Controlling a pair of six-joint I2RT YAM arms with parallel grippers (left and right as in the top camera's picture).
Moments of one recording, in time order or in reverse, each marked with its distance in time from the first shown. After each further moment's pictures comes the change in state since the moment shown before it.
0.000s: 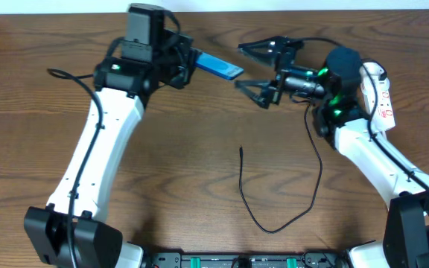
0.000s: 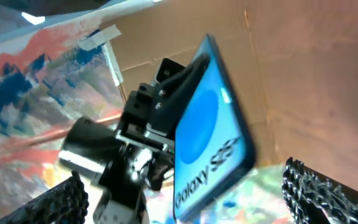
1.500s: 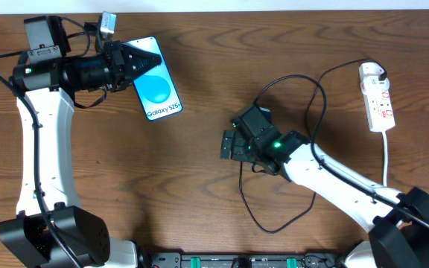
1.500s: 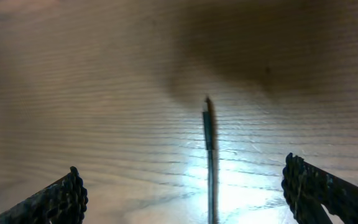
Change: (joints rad) left arm 0.412 0.000 0.000 -0.232 0.828 1.144; right arm 0.476 0.010 0.008 -1.159 1.040 -0.974
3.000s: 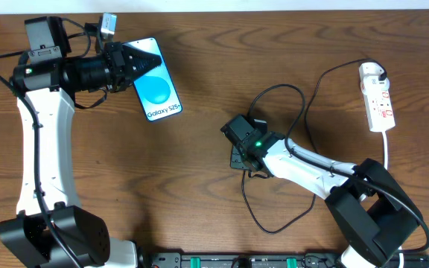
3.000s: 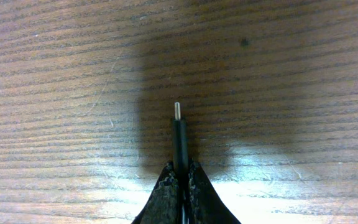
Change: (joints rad) left arm 0.000 0.000 -0.005 -0.001 -0.008 0.006; right arm 0.014 0.195 0.000 0.010 0.054 0.022
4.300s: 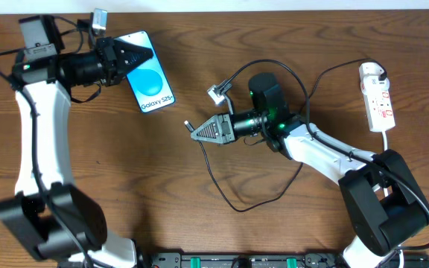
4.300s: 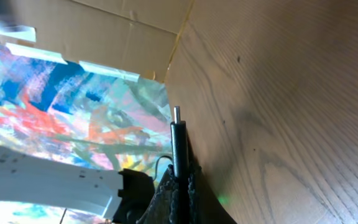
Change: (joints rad) left arm 0.045 0.098 -0.002 0.110 0.045 -0.005; right arm -0.194 0.000 0.000 0.826 -1.215 -0.129
